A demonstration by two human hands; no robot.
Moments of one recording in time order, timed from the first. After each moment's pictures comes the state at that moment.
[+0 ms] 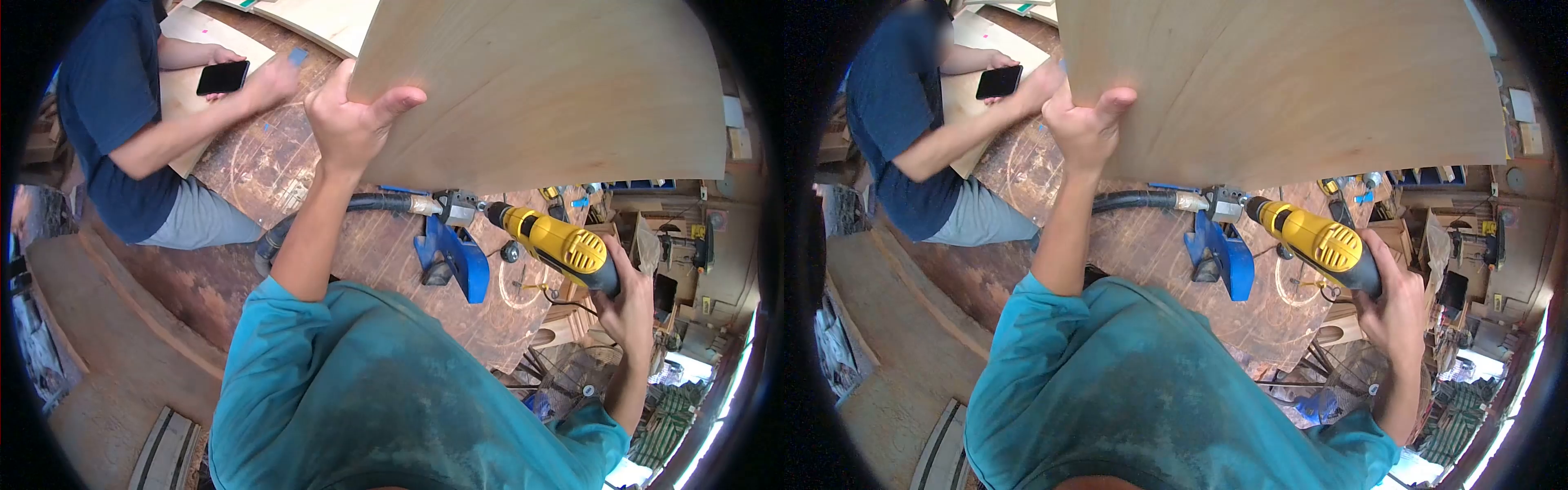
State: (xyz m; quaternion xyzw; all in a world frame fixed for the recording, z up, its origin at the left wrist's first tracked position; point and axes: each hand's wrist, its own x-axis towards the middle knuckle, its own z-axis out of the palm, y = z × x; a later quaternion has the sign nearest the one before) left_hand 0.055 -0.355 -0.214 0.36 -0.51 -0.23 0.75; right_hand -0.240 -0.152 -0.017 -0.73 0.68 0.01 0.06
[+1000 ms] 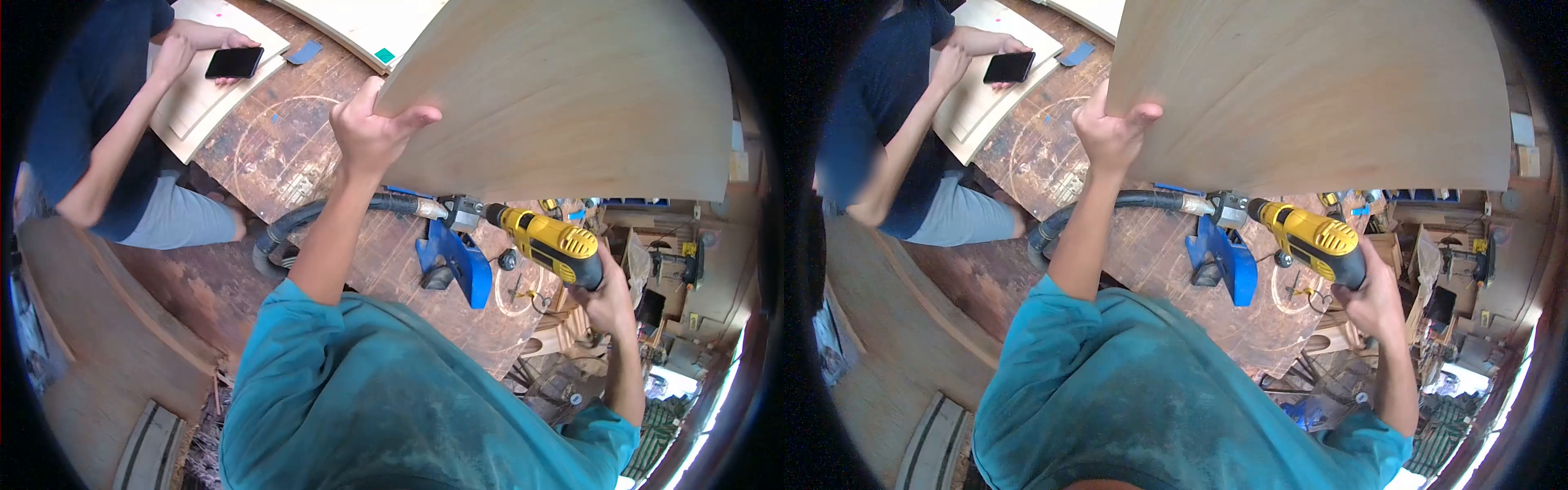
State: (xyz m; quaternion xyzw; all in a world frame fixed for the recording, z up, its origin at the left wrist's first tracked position) left_hand 0.052 -0.359 -0.261 0.40 -0.50 -0.16 0.75; right_hand -0.241 -0.169 -0.053 -0.66 0.73 0.00 0.19
